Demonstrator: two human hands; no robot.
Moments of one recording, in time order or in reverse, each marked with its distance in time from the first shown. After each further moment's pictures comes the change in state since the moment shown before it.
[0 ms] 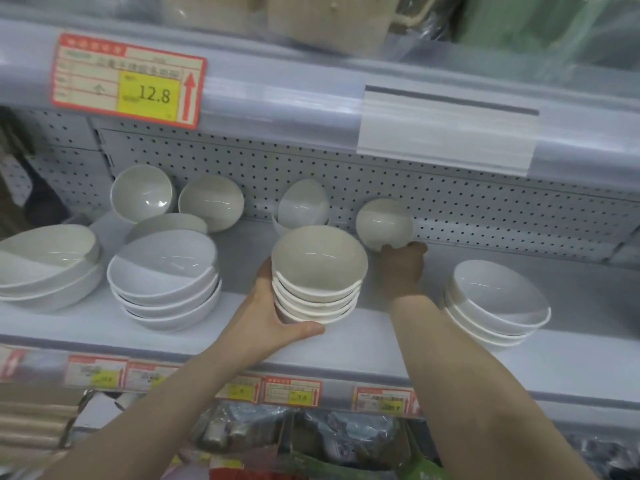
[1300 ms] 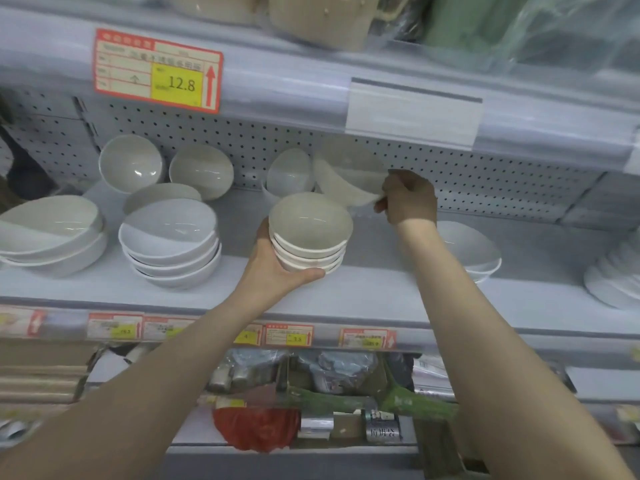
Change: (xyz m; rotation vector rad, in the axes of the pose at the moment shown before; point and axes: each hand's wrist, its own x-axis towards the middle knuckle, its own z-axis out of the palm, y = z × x) left_hand -0.001 0.027 0.008 -0.165 0.099 0.010; right_hand -0.093 -0.076 -0.092 0.051 -0.139 -0.321
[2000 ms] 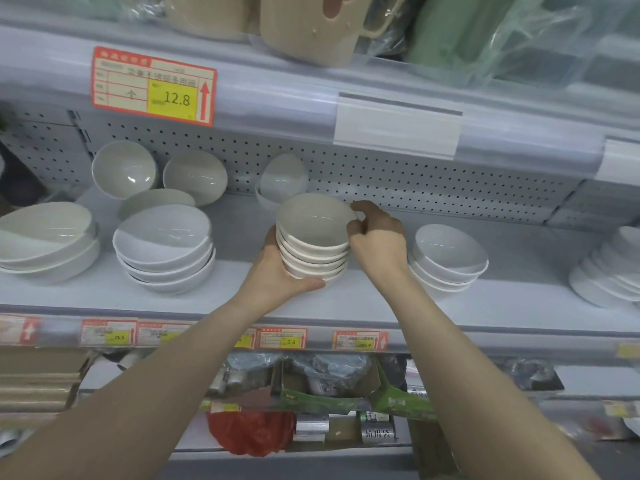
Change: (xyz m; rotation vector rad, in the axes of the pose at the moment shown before) left_hand 0.007 -0.003 0.010 0.054 -0.095 -0.045; right_hand -0.042 0.017 0.011 -0.428 -0.095 -0.213
